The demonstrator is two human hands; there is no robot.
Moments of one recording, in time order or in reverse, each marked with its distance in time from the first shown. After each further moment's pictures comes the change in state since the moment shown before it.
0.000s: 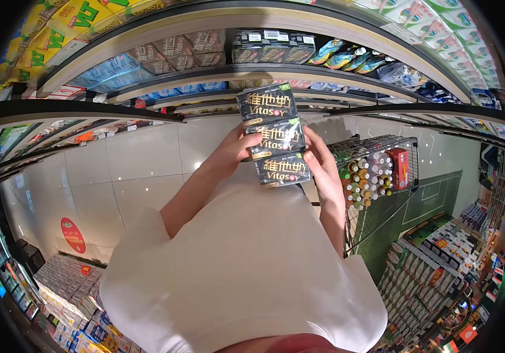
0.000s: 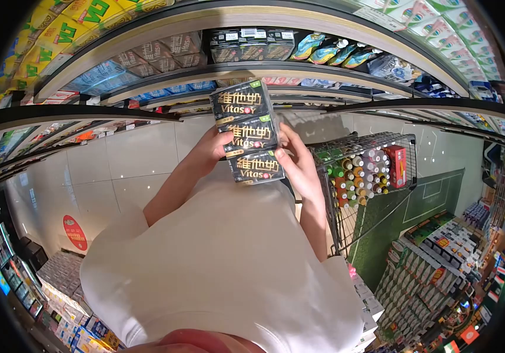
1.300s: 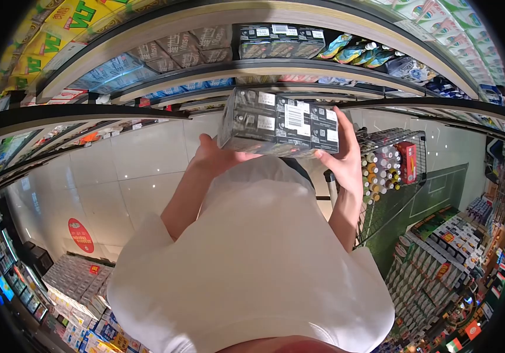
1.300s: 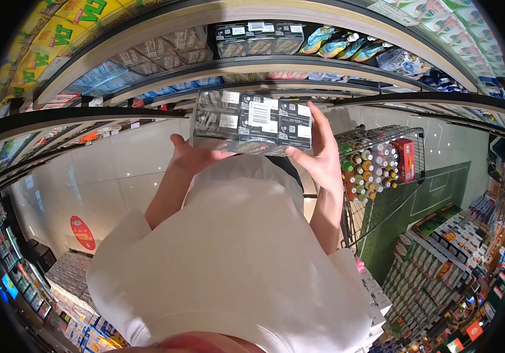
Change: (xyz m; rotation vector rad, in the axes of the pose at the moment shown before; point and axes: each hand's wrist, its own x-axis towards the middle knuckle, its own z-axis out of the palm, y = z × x) left_hand -0.033 0.011 -0.048 -1.318 -0.139 -0.174; right_hand 0.016 -0.036 0.007 -0.080 0.104 -0.199
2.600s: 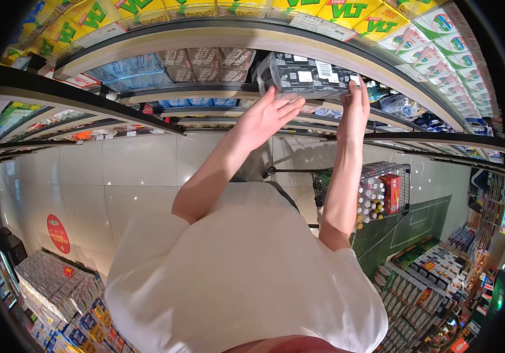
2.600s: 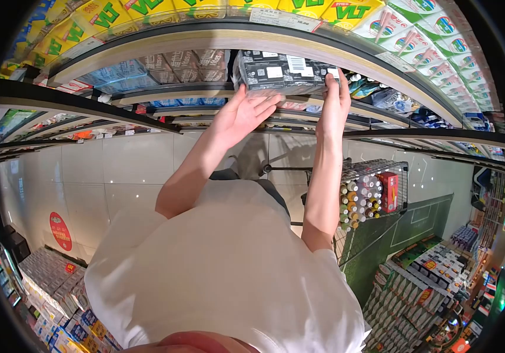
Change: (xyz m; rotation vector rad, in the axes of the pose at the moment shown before) left_hand 0.120 -0.006 0.060 0.831 -0.372 0.220; right_hand 0.161 -0.019 0.008 0.117 0.456 -0.066
